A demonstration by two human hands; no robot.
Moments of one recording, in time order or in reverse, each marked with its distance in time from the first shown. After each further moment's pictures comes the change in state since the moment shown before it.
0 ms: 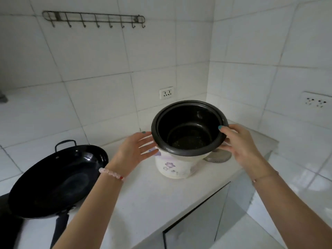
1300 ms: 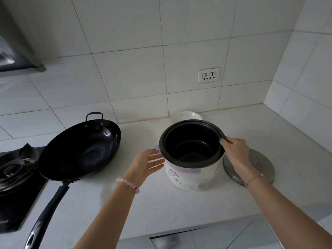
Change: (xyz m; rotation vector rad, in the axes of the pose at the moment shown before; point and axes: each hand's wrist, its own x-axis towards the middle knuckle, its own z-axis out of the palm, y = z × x) left_hand 0.093 -0.082 0.017 -0.037 0.558 -0.110; right_hand 0.205 0.123 0.031 -0.648 -0.275 -0.128
